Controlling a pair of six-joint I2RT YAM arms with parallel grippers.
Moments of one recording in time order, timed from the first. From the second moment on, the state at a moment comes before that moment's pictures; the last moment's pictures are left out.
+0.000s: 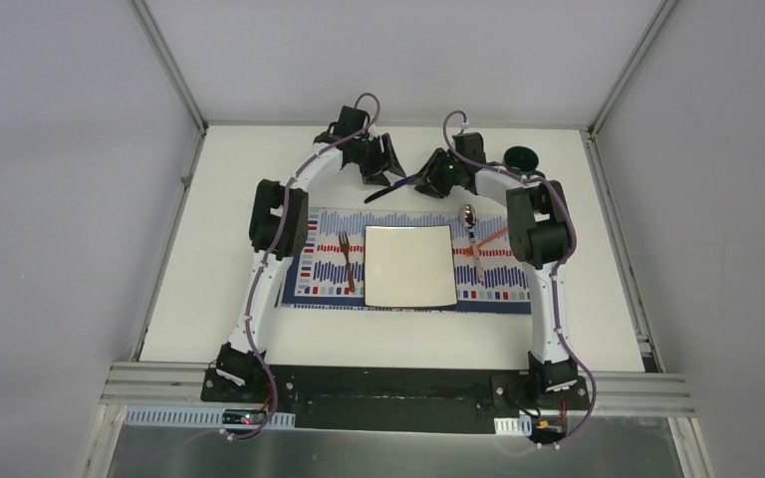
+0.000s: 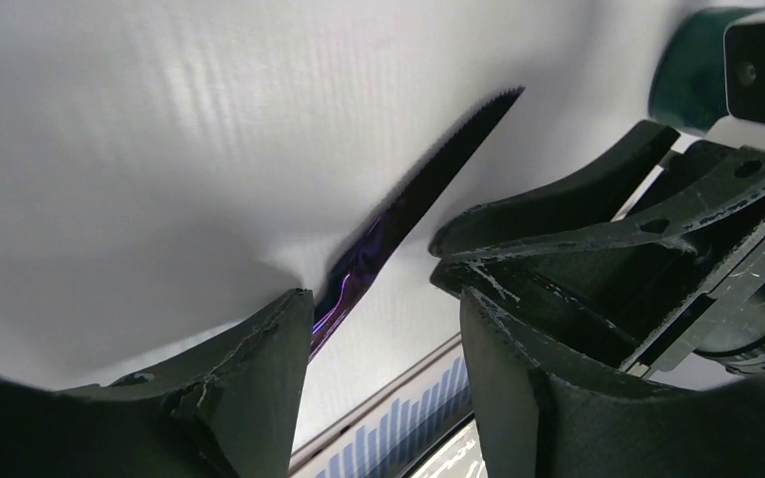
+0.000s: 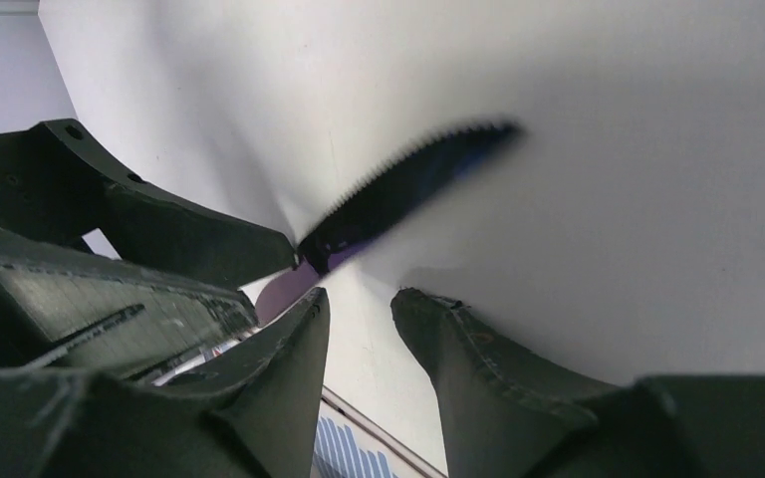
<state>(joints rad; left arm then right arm) -0.34 2.58 2.26 -0.43 0.58 -0.43 0.29 2.36 1.71 -0.12 -0.46 0.84</state>
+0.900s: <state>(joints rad) -0.33 2.58 2.26 -0.41 0.62 -0.45 0.34 2.50 1.95 -0.20 -0.41 0.85</state>
